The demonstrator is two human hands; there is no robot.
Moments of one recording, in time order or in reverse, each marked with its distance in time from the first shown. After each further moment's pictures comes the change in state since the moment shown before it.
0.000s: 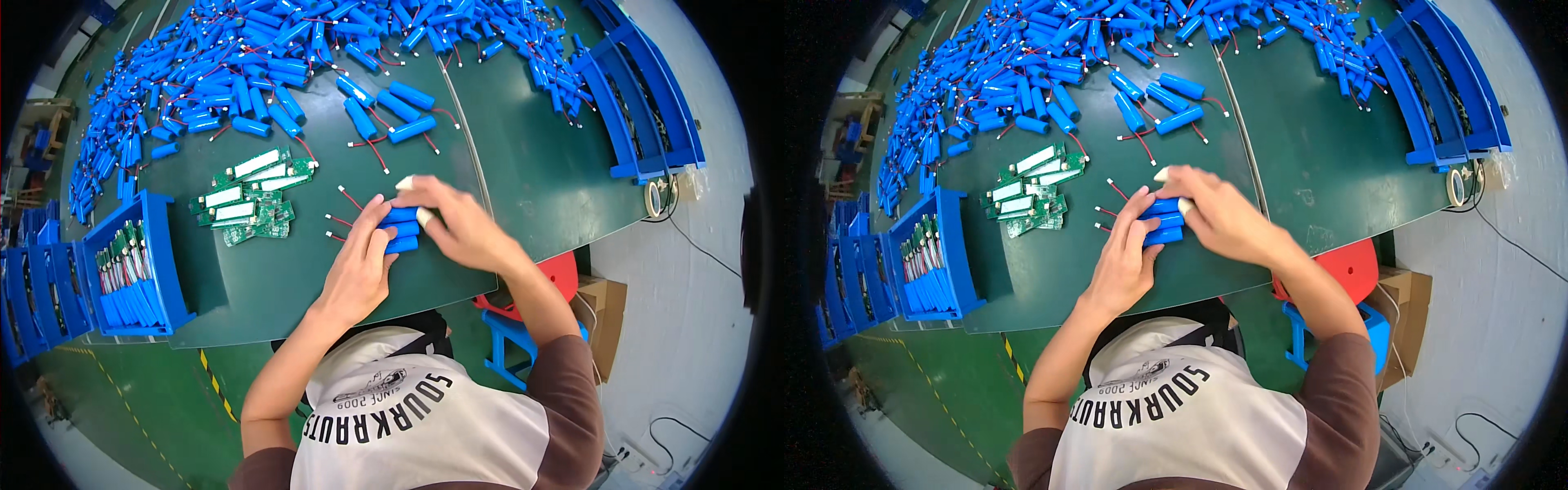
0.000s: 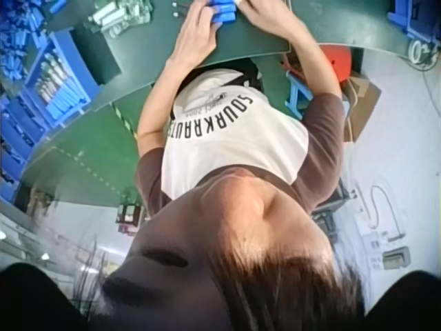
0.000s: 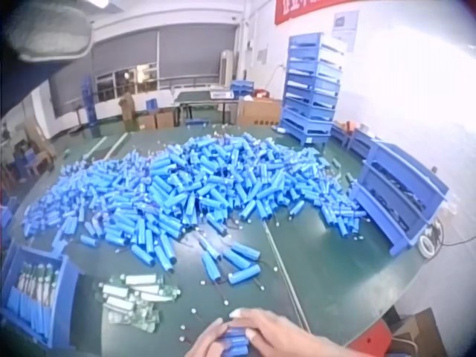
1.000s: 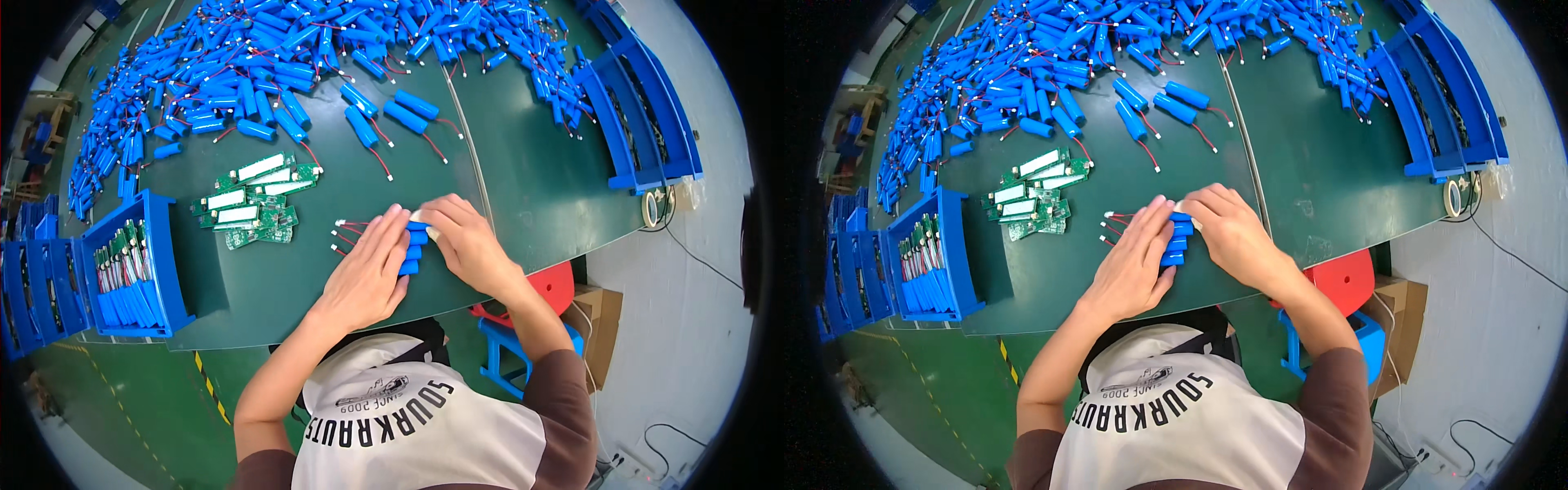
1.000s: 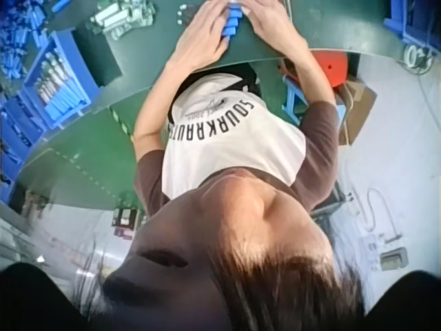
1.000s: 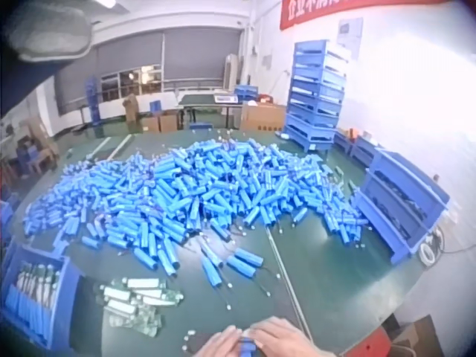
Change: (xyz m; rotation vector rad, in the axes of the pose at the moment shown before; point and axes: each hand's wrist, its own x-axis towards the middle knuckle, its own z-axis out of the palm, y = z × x) left_hand 0.004 0.002 -0.007 0.074 -0.309 0.129; right_hand -0.015 -0.014 -0.006 -0.325 0.093 -0.131
